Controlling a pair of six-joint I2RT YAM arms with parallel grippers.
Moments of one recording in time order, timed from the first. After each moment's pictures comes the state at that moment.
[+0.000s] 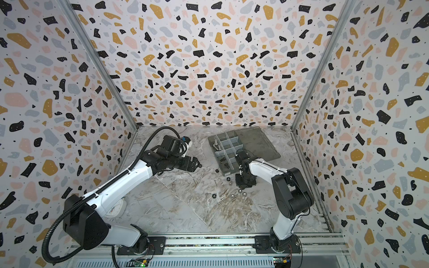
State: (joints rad) left arm -0.51 1.42 1.22 -0.69 0.13 -0.18; right arm 0.47 1.71 1.10 -0.84 -0.10 0.34
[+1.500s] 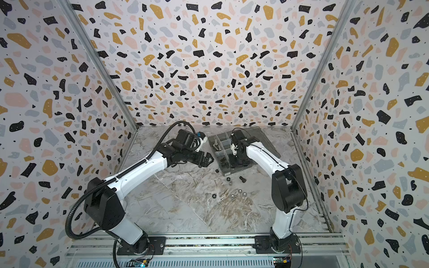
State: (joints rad) left arm -0.63 1.64 1.41 -0.63 0.23 -0.16; right arm 0.45 1.77 1.45 -0.99 -0.13 0.22
